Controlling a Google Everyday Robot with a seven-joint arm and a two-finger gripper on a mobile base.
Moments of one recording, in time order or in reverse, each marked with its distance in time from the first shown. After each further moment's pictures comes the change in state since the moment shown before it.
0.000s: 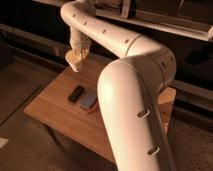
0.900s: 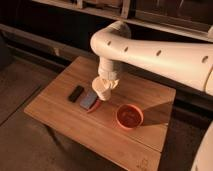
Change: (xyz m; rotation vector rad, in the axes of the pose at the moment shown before) arm 0.191 -0.107 -0.014 0.062 0.089 0.358
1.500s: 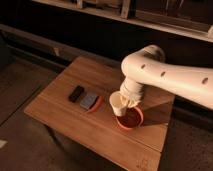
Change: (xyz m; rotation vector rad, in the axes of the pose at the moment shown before) arm 0.047 -0.103 0.027 -0.043 0.046 0.202
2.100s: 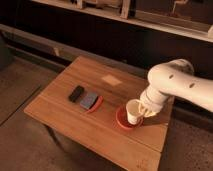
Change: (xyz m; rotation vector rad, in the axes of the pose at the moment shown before) arm -0.014 -0.071 0.021 -0.004 0.044 0.077
